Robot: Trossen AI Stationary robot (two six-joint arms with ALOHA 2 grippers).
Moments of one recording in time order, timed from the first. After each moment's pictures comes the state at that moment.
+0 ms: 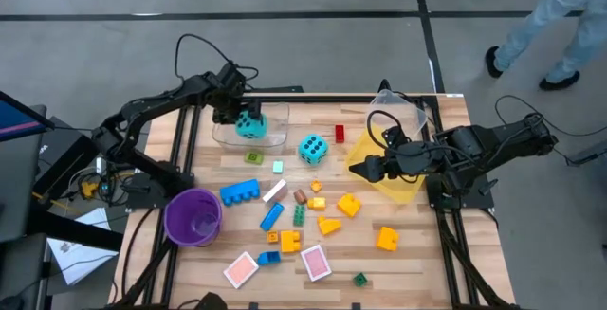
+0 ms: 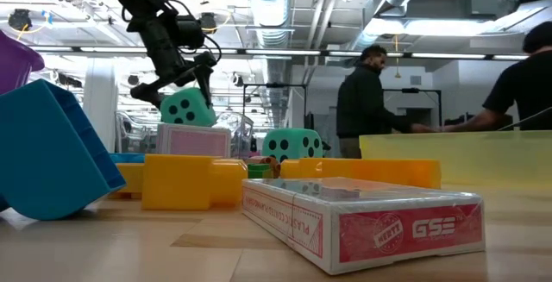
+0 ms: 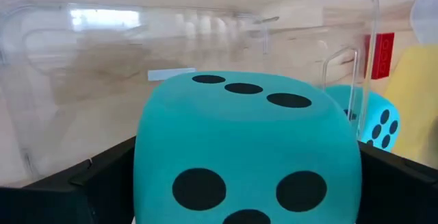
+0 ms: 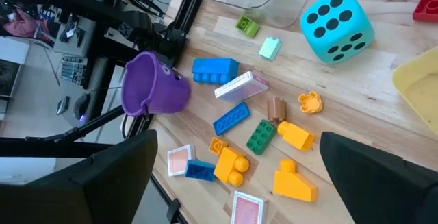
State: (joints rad) left arm 0.84 1.48 1.06 -0.73 0.28 -0.71; right arm 0.31 1.18 1.35 -0.88 0.42 1.33
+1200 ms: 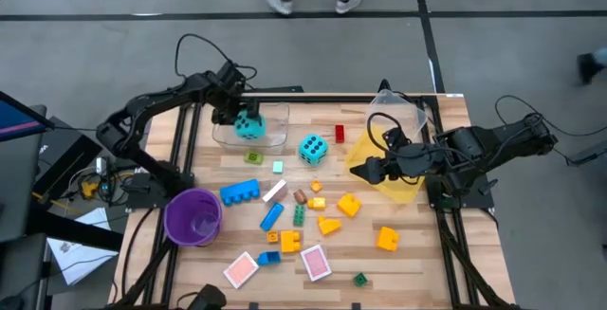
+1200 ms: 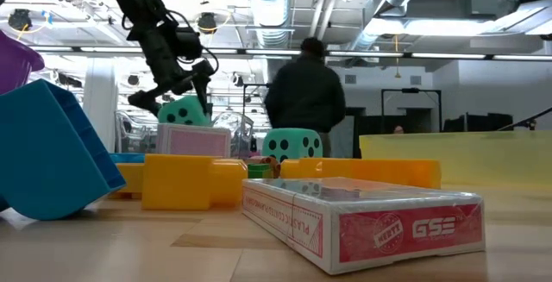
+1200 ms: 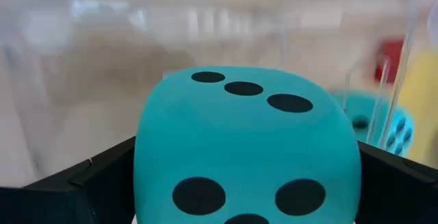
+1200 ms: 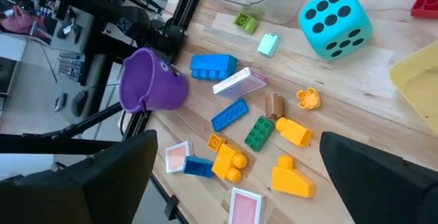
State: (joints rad) left arm 0.89 1.52 1.06 -0.74 0.32 -0.67; right arm 0.32 1.18 1.35 -0.89 0.42 1.34
